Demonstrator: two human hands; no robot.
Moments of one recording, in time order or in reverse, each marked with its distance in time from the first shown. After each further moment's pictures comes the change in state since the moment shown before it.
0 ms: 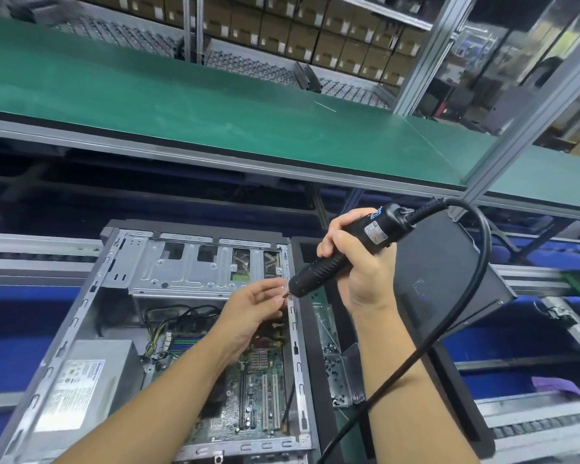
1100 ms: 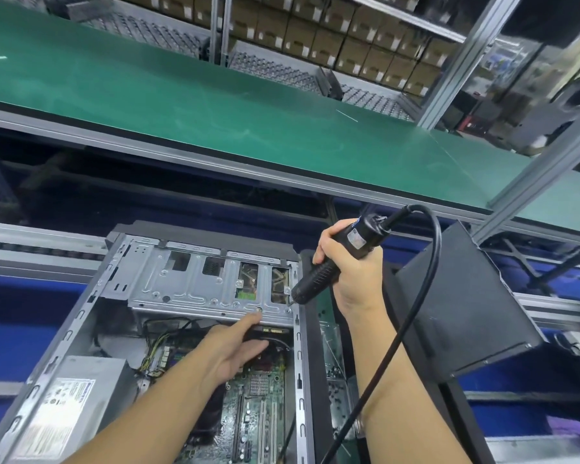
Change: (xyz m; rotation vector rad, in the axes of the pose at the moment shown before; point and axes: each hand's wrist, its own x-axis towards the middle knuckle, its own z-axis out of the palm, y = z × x) left_hand 0.035 -0.030 -0.040 -0.371 0.423 -0.502; right_hand 0.044 0.050 -0.008 -0.171 -0.002 0.126
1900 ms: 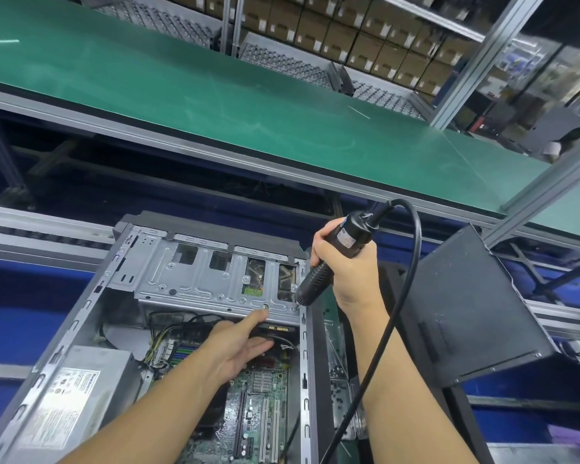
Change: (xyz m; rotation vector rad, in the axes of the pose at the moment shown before) left_hand -0.011 -0.002 -0.002 -0.036 -0.059 0.084; right_hand 0.005 0.012 0.009 -0.138 -0.109 0.027
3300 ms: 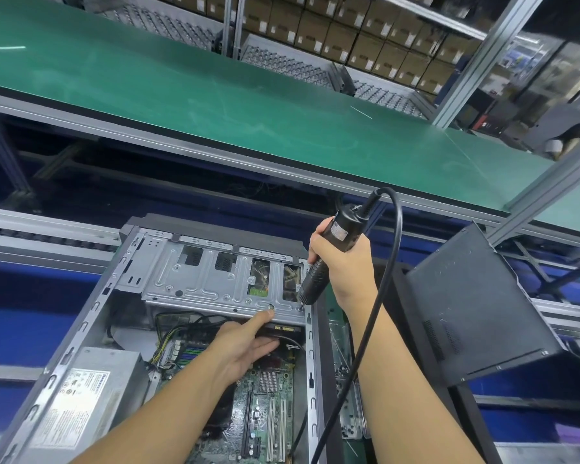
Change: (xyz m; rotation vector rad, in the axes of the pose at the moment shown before) left_hand 0.011 -0.006 -0.004 0.000 -0.060 0.020; right_hand 0.003 0.001 0.010 -0.110 0.012 0.076
